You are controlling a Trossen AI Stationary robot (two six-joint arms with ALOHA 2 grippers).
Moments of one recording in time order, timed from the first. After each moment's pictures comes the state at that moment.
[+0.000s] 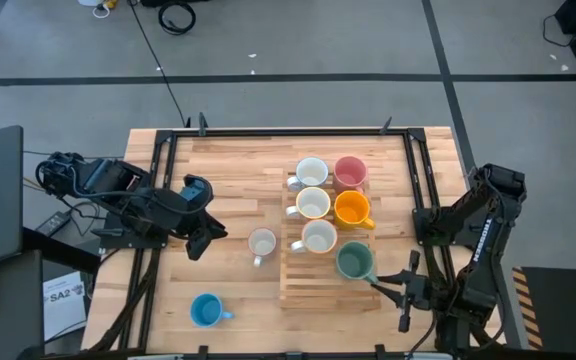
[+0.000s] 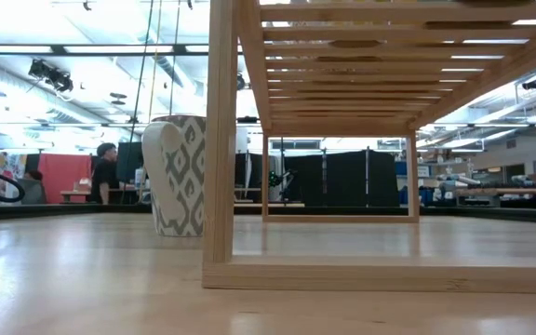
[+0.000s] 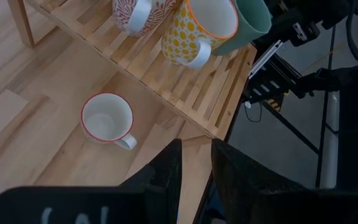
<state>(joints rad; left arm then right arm) -0.43 1.29 1.72 -1.17 -0.24 -0.98 1.18 1.54 1.13 -0.96 1.26 1.39</state>
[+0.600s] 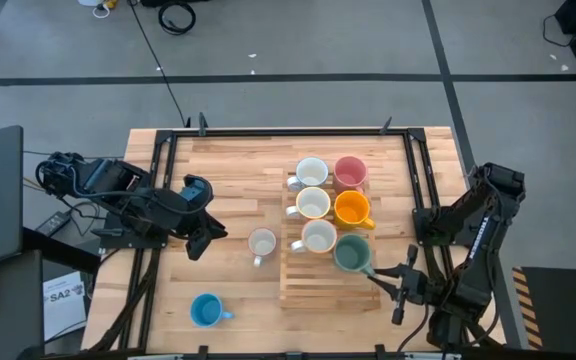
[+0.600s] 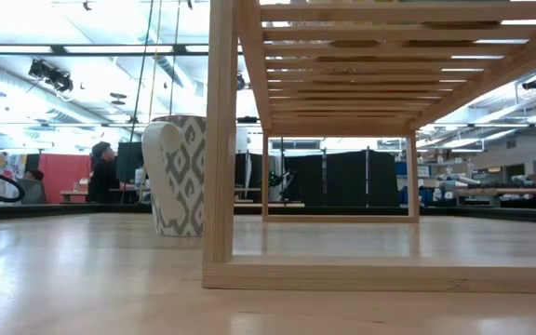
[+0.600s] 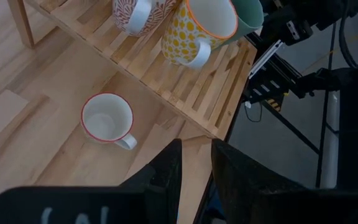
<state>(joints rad) -0.43 1.29 1.72 -1.17 -0.24 -0.98 1.14 1.54 1.13 -1.02 1.26 1.39</state>
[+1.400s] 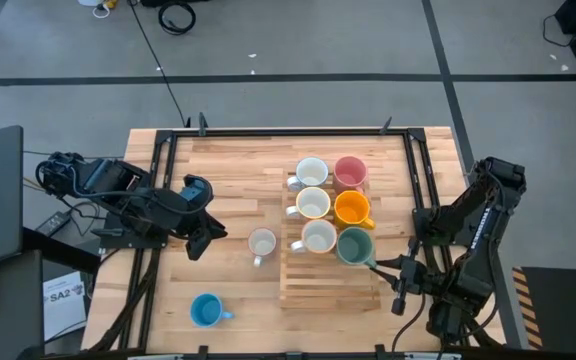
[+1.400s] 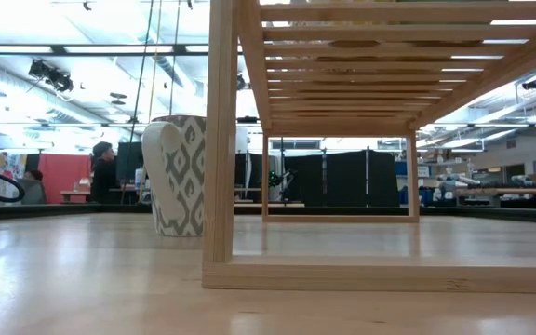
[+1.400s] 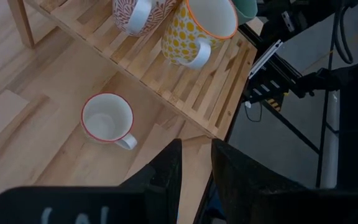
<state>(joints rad) -0.43 1.29 1.72 -1.17 -0.24 -0.98 1.11 1.48 1.13 -1.12 1.16 1.39</state>
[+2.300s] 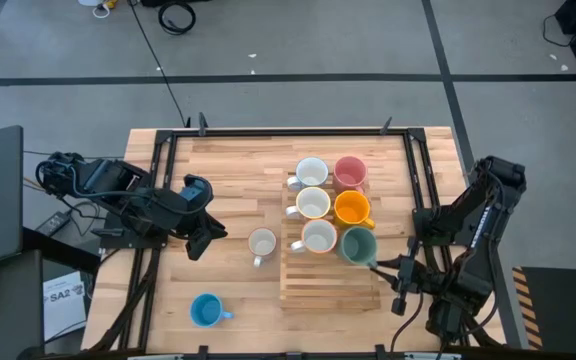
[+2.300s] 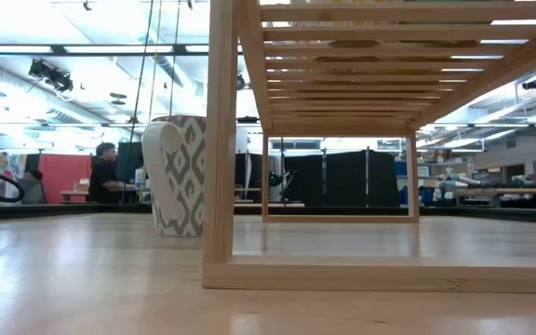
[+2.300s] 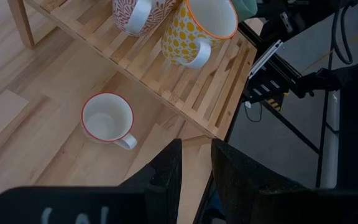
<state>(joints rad) -0.43 1.29 1.72 -1.17 -0.24 -0.98 1.11 1.47 1.13 -1.12 1.10 1.39</state>
